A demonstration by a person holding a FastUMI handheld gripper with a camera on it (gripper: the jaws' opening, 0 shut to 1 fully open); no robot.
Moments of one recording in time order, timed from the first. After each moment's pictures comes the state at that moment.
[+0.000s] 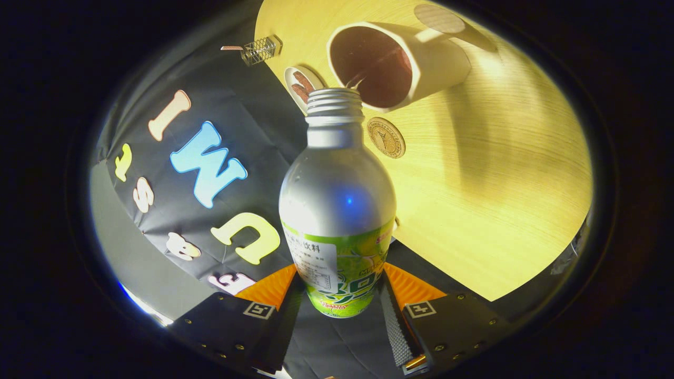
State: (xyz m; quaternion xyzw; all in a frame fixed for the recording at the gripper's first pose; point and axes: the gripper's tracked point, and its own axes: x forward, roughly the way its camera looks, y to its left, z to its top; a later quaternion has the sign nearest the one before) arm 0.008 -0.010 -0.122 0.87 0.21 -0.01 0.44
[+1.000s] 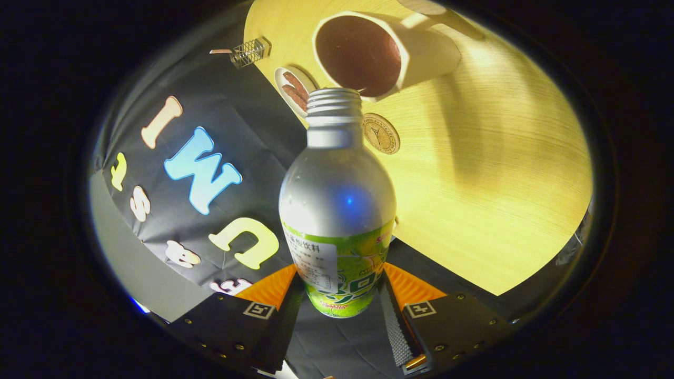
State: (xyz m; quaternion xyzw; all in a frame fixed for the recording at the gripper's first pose) arm 0.016 0.000 -0.127 0.88 0.21 -0.03 0.43
